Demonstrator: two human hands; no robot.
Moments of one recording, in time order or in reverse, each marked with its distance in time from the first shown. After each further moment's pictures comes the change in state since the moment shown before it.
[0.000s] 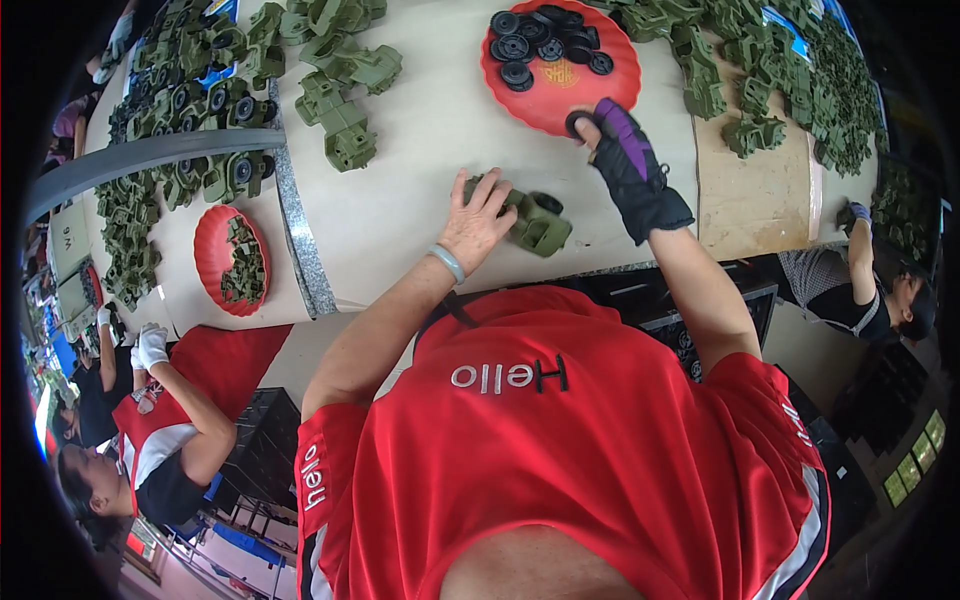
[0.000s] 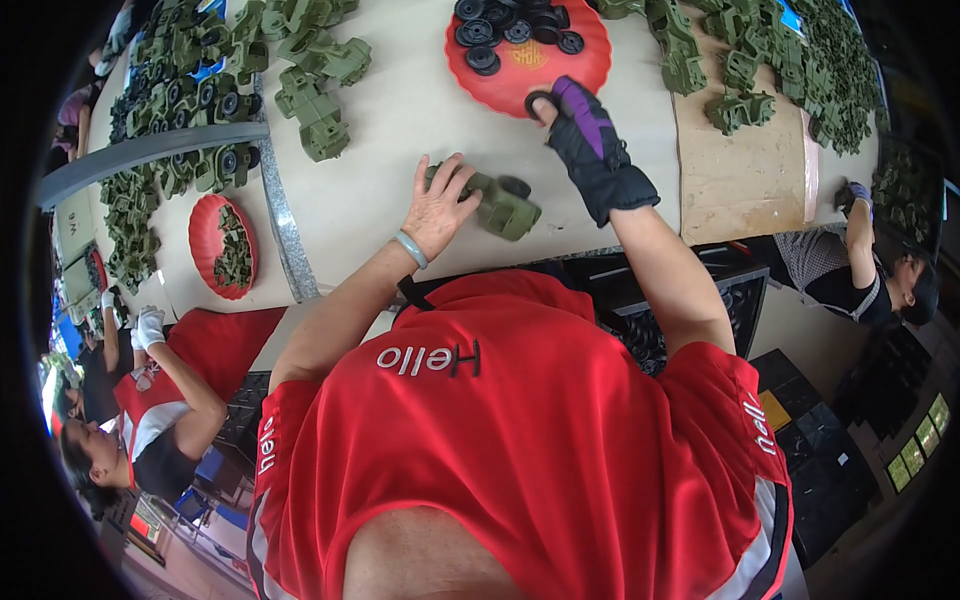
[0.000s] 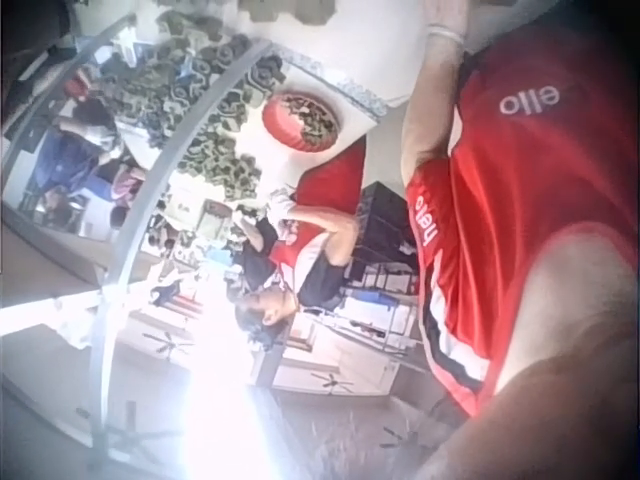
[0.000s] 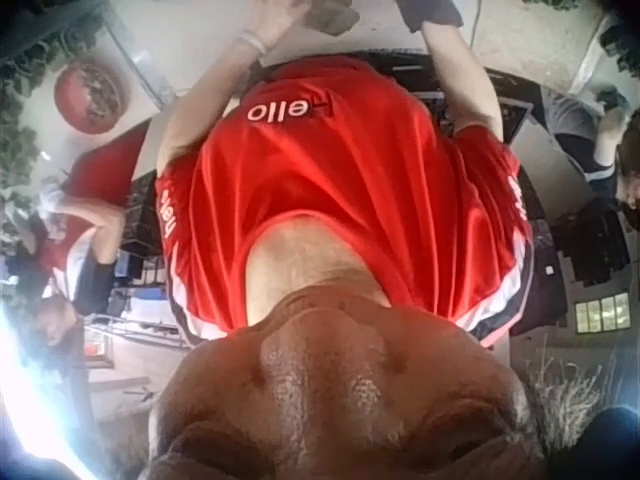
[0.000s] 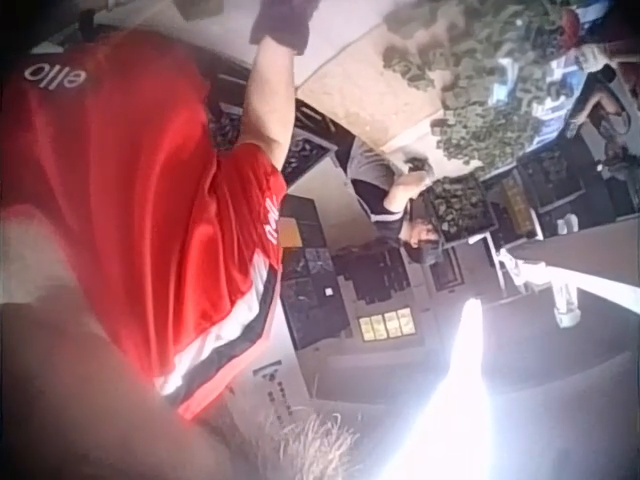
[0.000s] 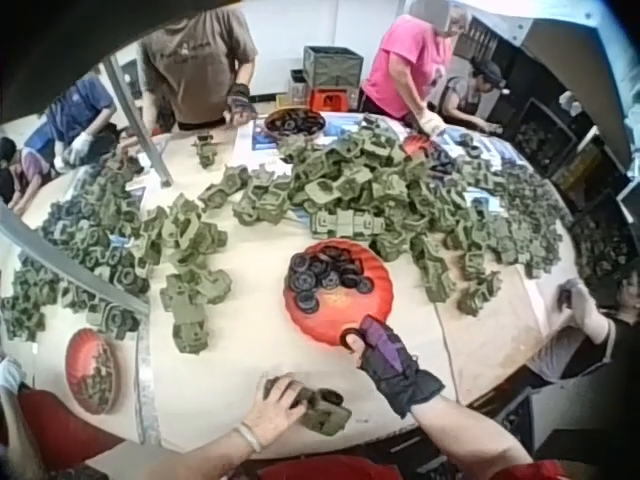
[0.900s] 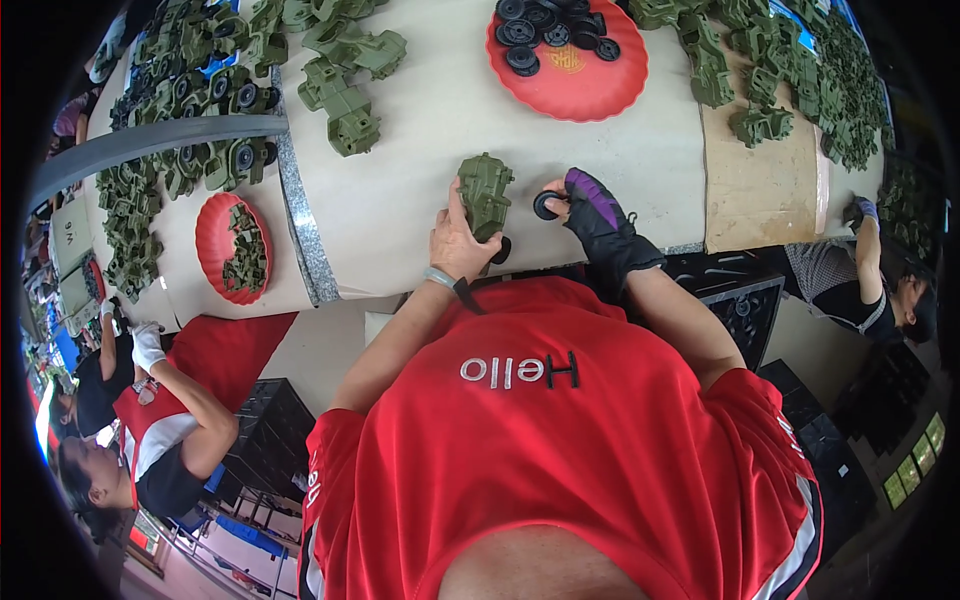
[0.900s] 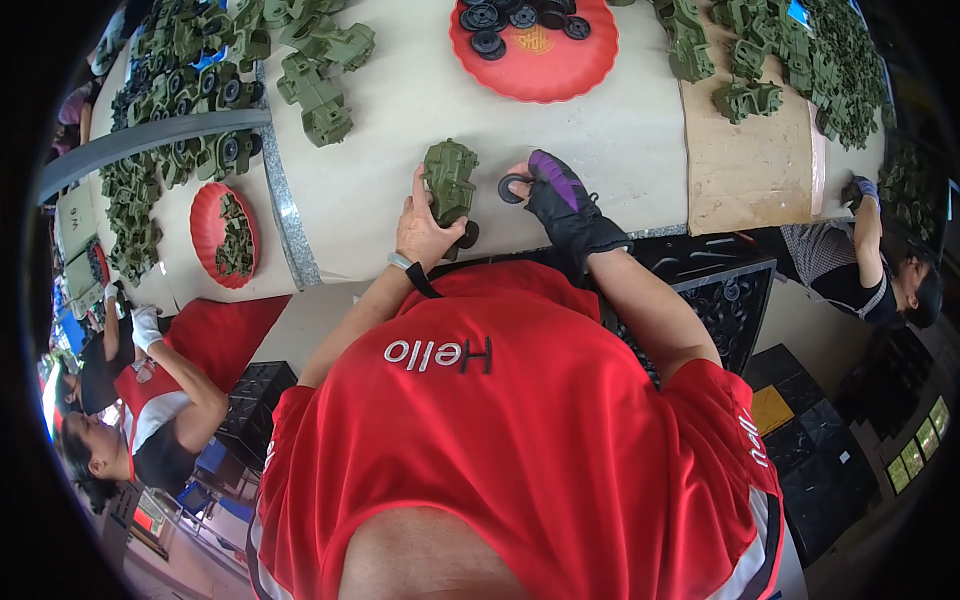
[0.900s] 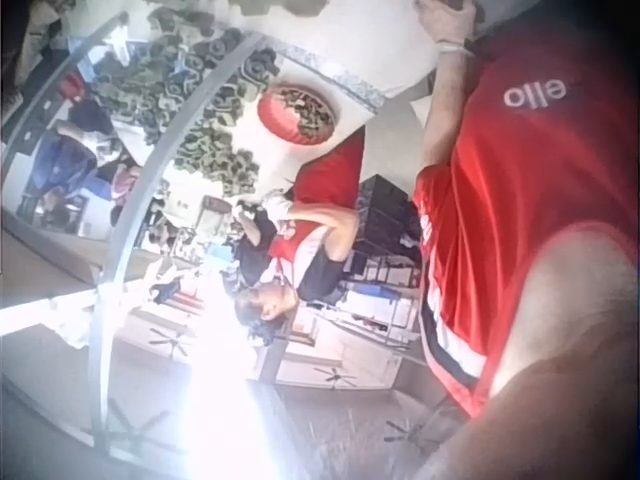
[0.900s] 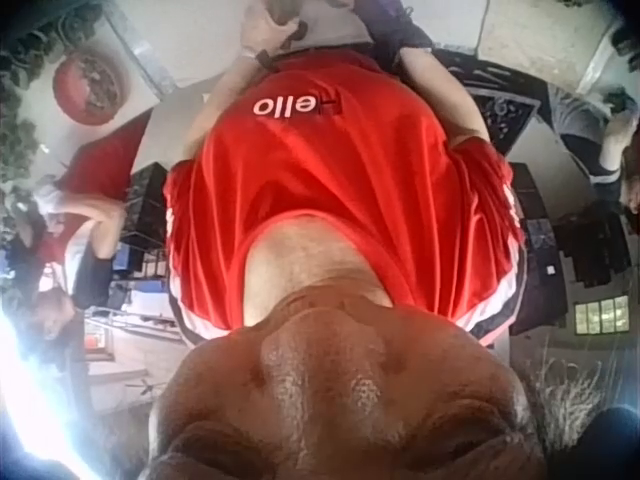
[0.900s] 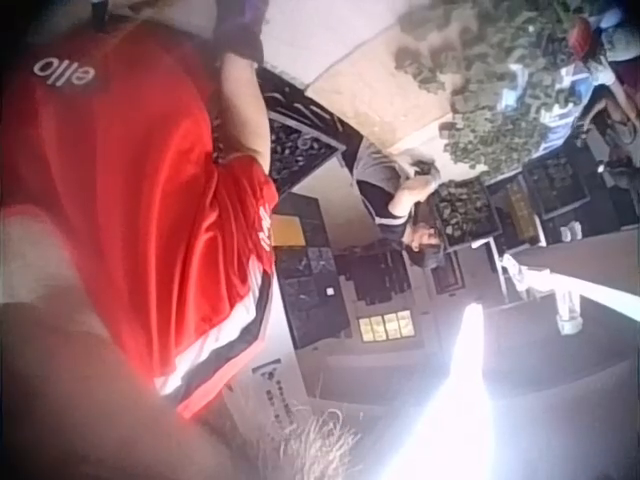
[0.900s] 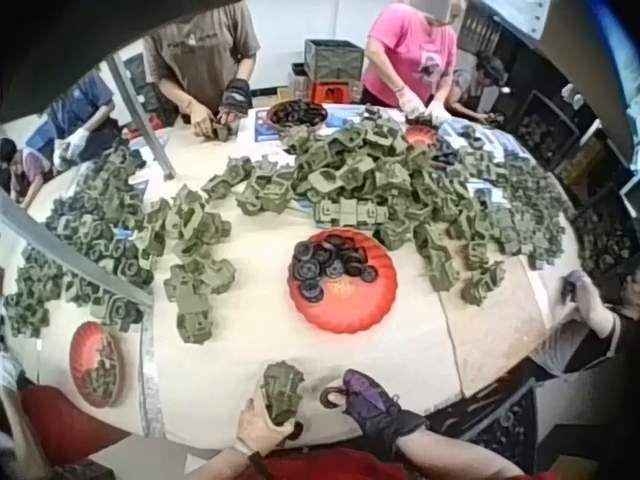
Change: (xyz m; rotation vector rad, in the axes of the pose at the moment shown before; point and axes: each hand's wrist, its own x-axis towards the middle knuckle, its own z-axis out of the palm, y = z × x) left_hand -0.039 0.021 0.003 -0.758 -0.156 -0.874; right_hand -0.085 0.062 0.050 0.101 -0.174 0.267
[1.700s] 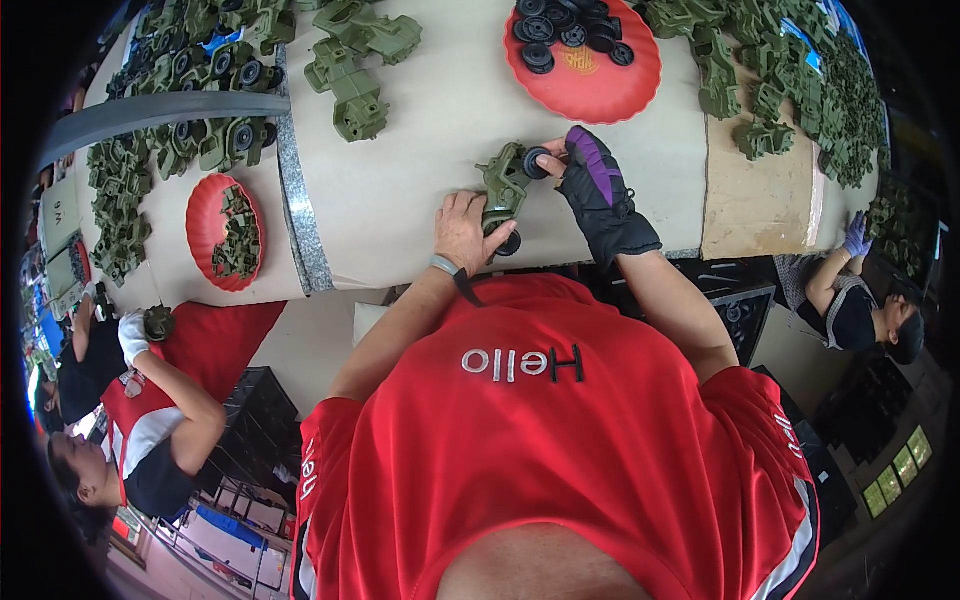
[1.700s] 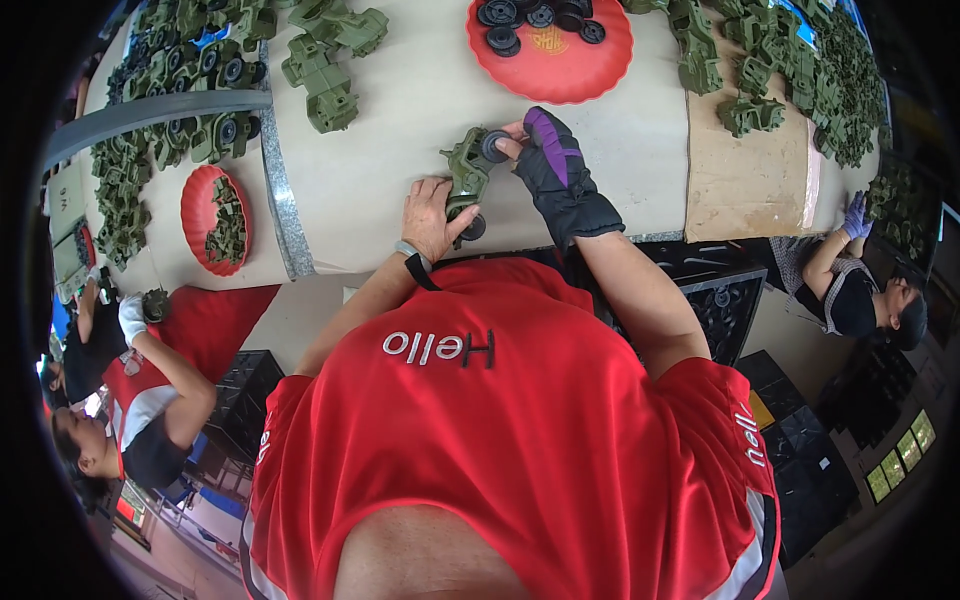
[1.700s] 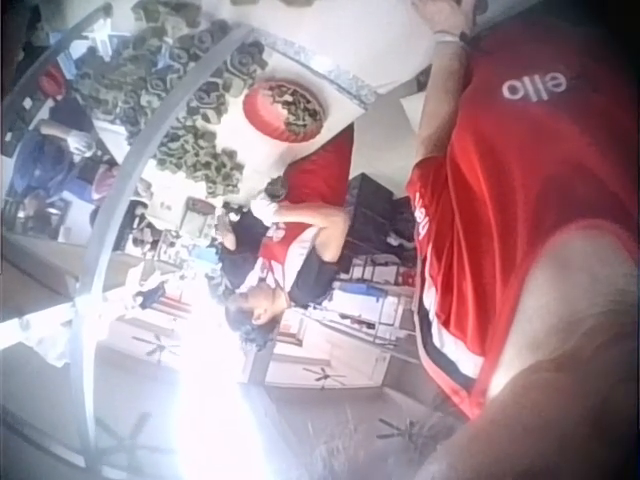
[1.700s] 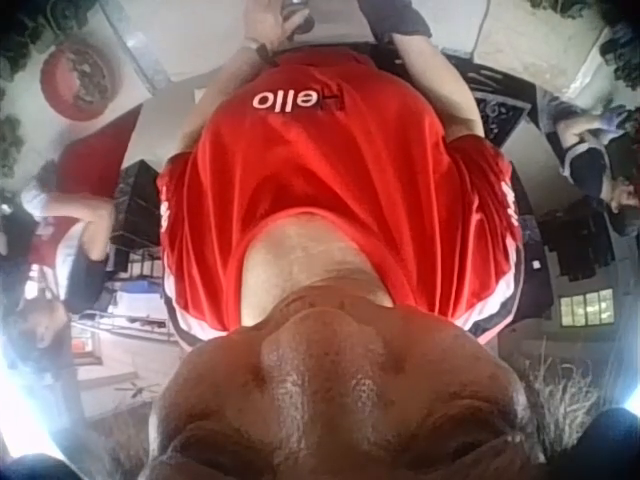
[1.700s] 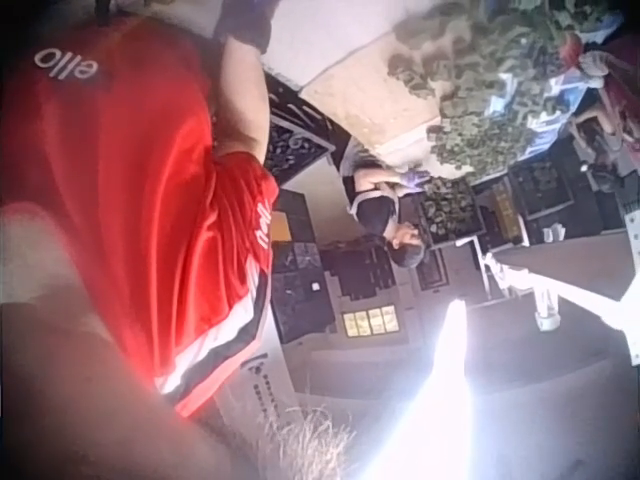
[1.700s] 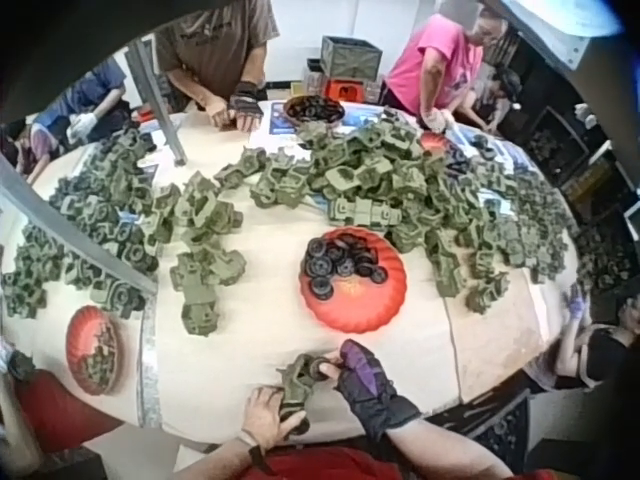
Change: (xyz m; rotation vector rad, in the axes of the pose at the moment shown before) left_hand 0.006 -0.021 0.017 0.179 0.219 0.405; right_hand 0.039 -0.053 0.020 -0.081 0.166 -0.201
